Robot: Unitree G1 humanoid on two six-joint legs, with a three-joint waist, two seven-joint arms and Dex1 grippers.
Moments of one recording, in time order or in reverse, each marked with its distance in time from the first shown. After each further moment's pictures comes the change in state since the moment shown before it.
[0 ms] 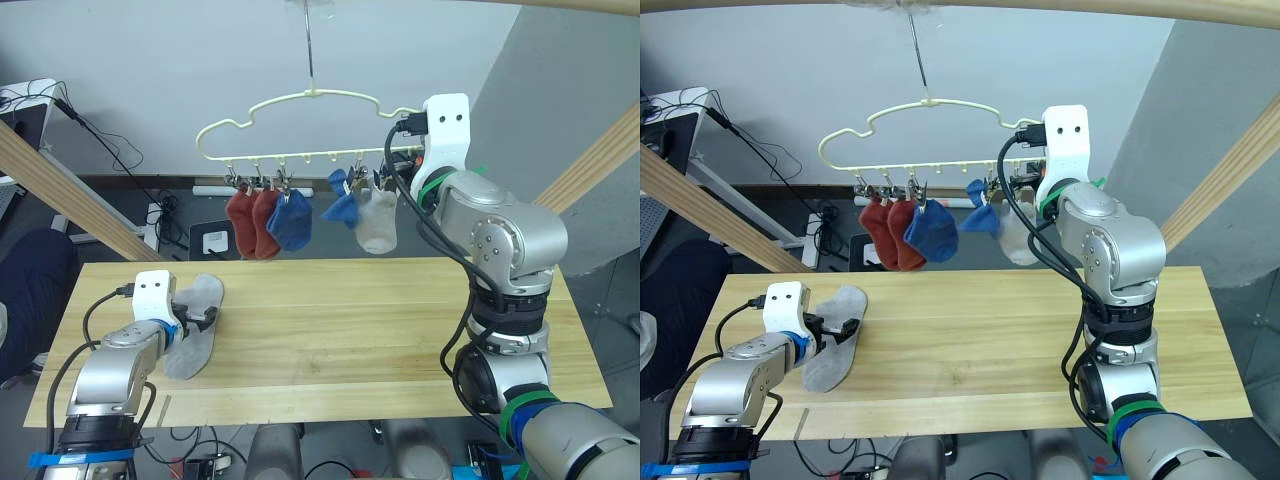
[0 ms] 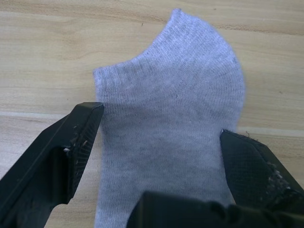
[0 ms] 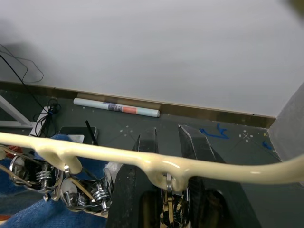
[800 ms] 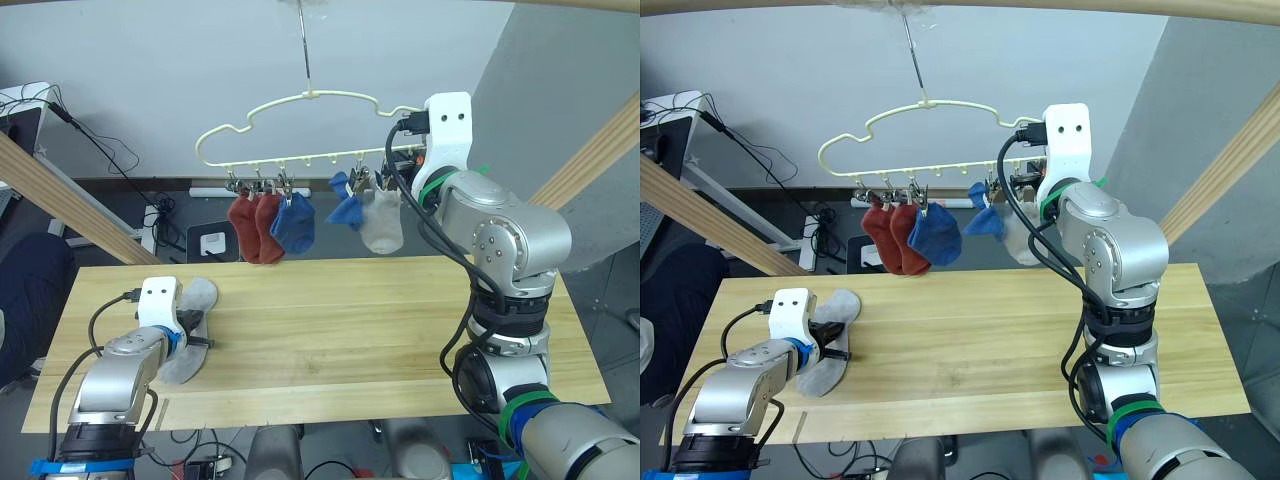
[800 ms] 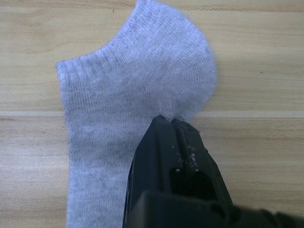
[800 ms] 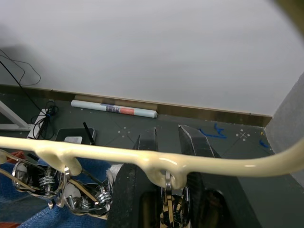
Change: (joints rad) left arm 0.069 -0.001 -0.017 -0.051 0.028 -0.014 -0.038; right arm 0.002 0.004 -0.001 -0.019 0.001 0.015 0.000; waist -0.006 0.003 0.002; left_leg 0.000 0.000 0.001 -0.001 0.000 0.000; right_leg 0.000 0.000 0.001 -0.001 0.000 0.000
